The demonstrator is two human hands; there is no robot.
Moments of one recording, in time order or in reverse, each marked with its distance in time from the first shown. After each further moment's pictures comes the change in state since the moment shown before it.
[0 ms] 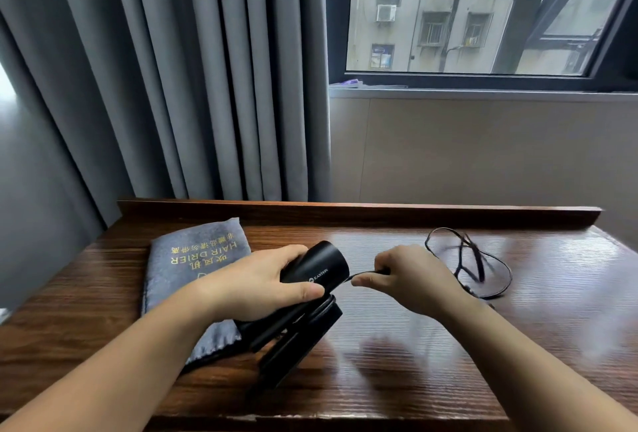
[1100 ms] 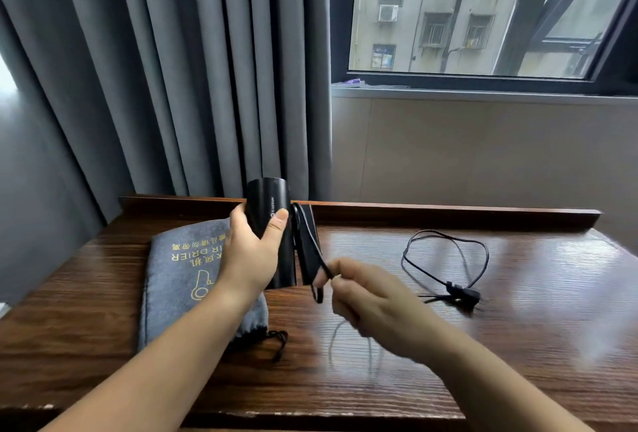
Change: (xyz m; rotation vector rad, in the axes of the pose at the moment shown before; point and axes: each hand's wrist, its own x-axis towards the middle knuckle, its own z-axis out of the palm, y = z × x) left_hand 0.030 -0.008 0.020 -0.577 0.872 -0.133; right_hand -0.044 -0.066 -0.007 0.914 -0.196 -0.208
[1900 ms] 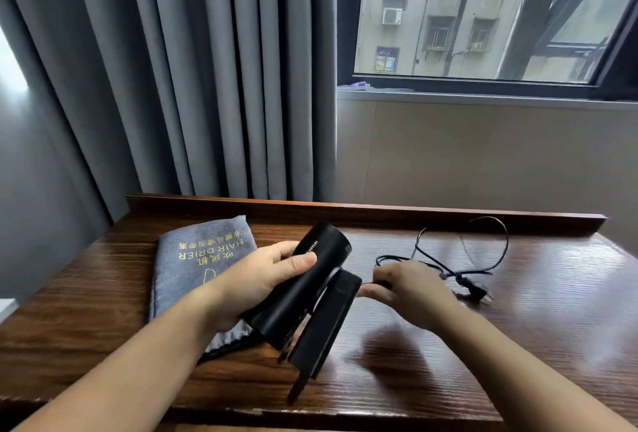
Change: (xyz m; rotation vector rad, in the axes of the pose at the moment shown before) left_hand -0.015 0.003 -0.034 -0.170 -0.808 -0.190; right_hand 0.023 0.074 -0.047 -0.938 0.139 0.076
